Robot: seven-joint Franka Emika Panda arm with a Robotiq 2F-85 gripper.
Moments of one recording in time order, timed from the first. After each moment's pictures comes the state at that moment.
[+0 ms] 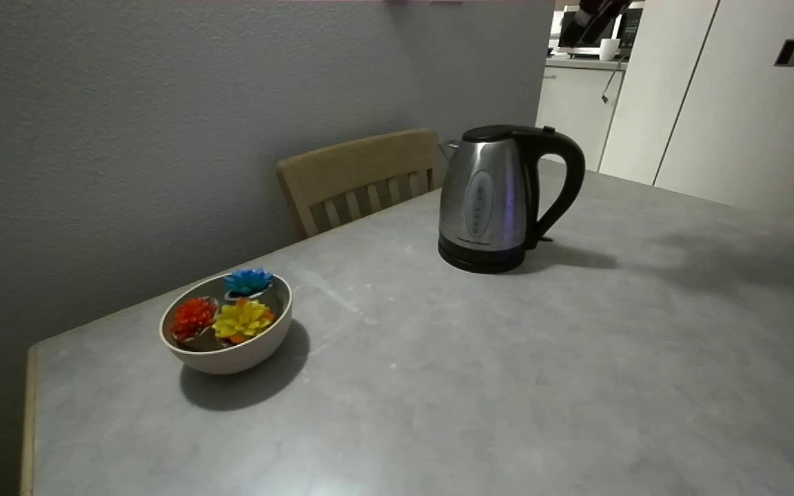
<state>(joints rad) 0.10 0.00 -0.23 -2.14 0.32 2.61 -0.58</state>
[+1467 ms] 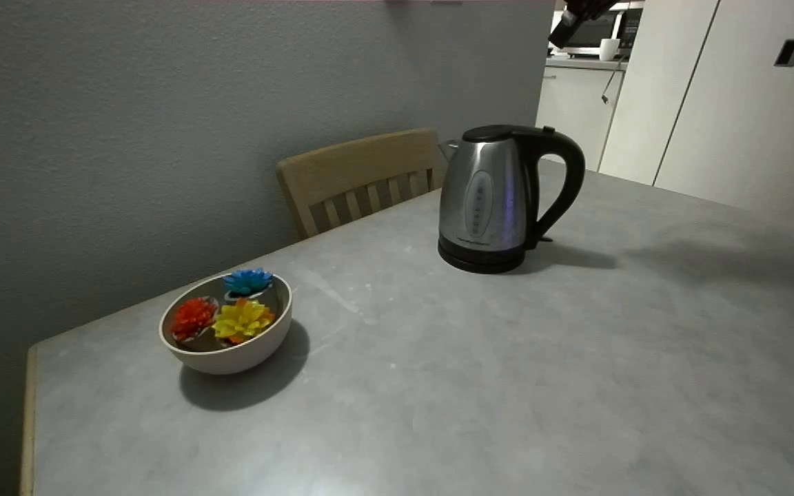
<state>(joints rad) -0.02 0.03 -0.11 -2.08 0.48 2.55 -0.54</state>
